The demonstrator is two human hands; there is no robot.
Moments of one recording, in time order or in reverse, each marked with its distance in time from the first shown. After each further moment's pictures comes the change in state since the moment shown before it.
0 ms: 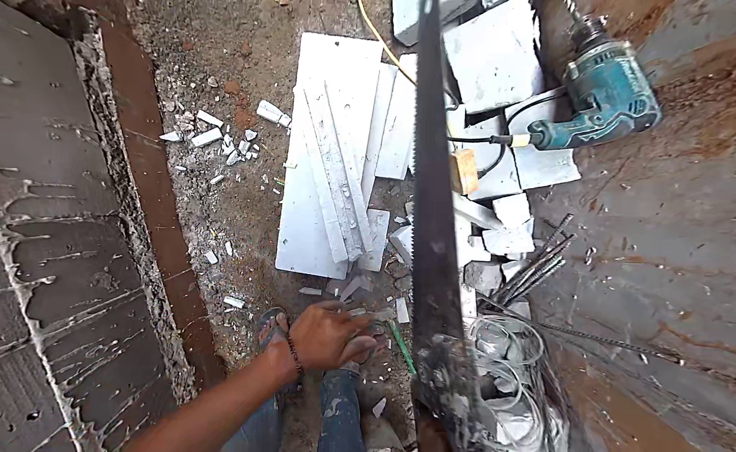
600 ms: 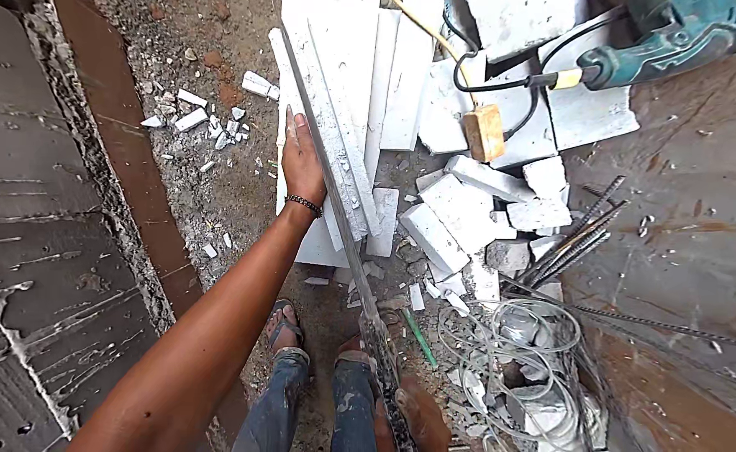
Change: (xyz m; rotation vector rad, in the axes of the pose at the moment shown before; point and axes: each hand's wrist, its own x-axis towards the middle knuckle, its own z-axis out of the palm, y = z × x) left_hand 0.167 -0.103 -0.048 -0.653 0.798 -0.676; right_hand -0.028 0.101 0.057 -0.045 -0.110 -0.381
